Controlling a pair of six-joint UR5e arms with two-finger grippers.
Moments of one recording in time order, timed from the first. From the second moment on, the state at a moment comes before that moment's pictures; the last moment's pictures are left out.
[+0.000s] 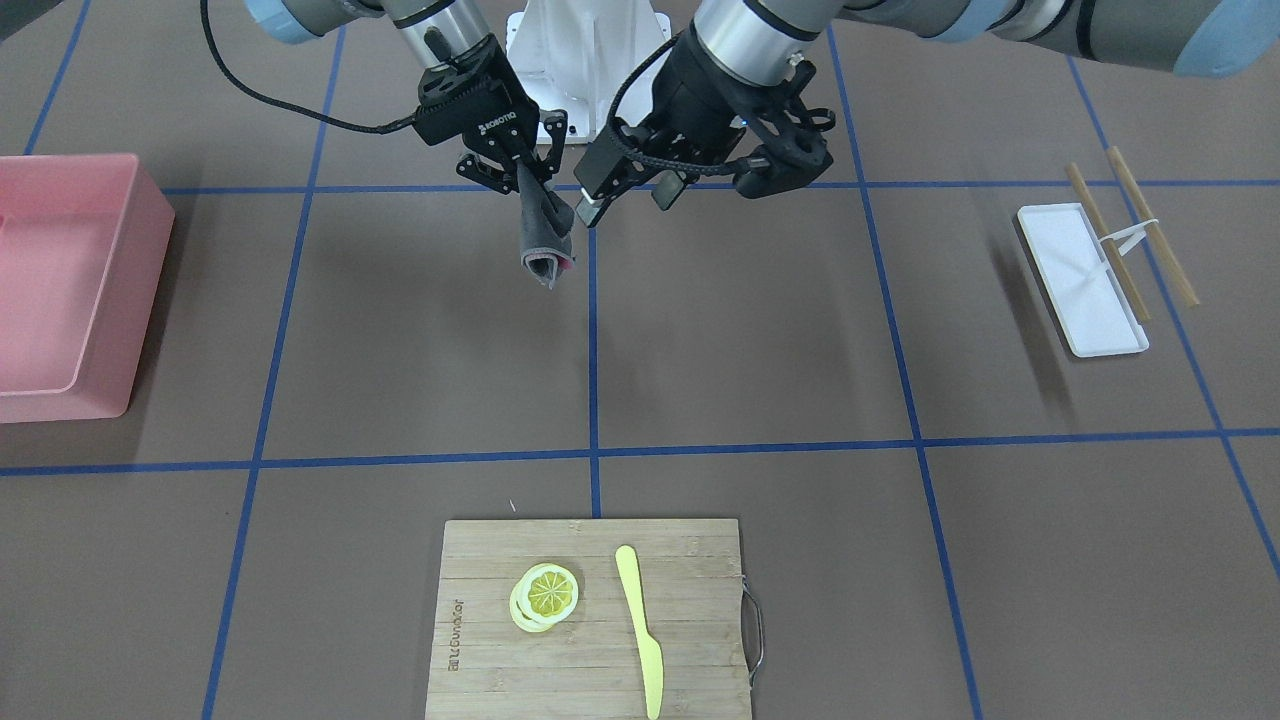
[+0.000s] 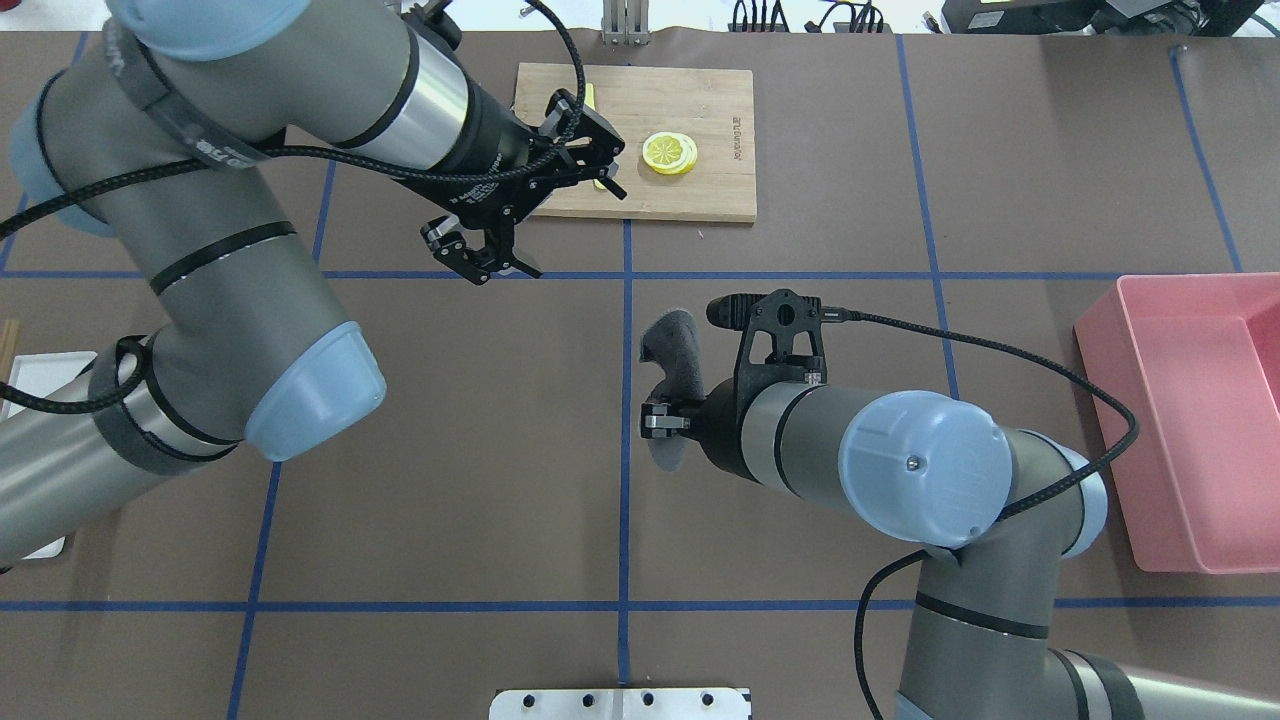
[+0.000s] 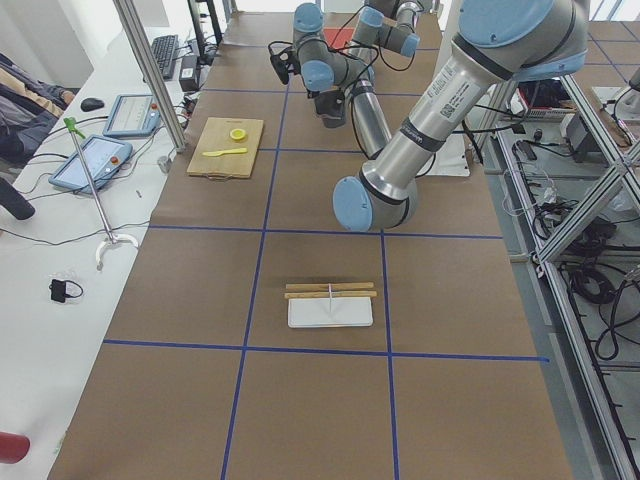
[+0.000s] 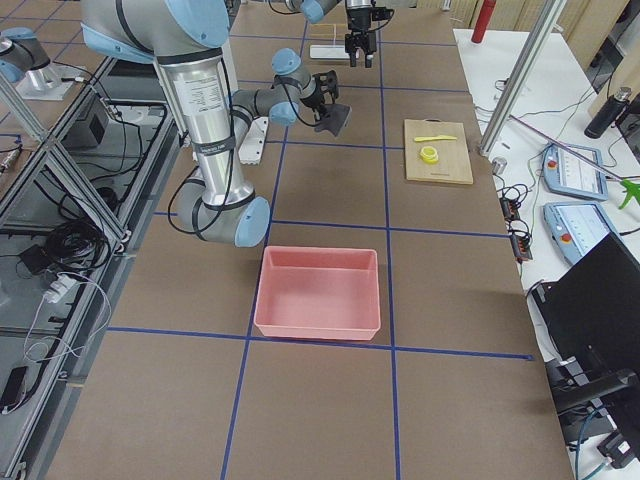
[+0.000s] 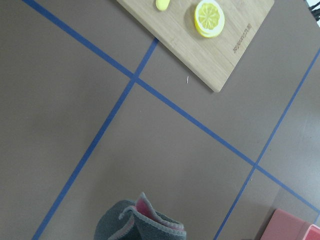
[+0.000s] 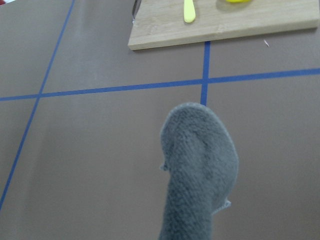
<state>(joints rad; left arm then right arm) -0.77 -2.30 -1.88 -1.74 -2.15 -1.86 0.33 -1.12 1.99 -1.23 1.51 1.38</state>
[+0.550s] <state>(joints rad) -0.83 -2.08 -2.04 -1.74 -2.17 -1.76 0.26 -0.96 1.84 -1.39 1.52 1.60</state>
